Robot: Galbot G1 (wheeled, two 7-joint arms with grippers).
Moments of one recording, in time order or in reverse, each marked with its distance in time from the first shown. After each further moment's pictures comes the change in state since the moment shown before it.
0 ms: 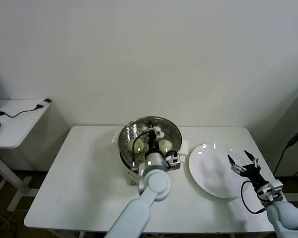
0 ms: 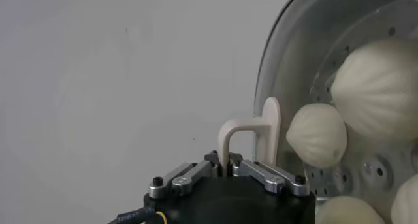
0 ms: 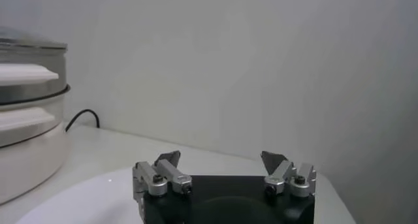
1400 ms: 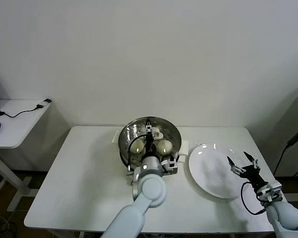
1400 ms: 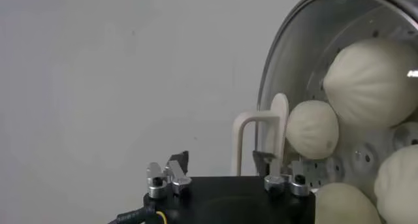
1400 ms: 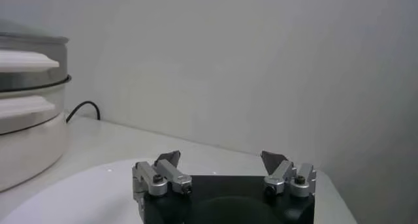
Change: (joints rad) left arm 0.042 0.067 0.023 -0.109 -0.033 0.000 0.041; right arm 0.009 0.010 0.006 -0.023 -0.035 0.004 -0.015
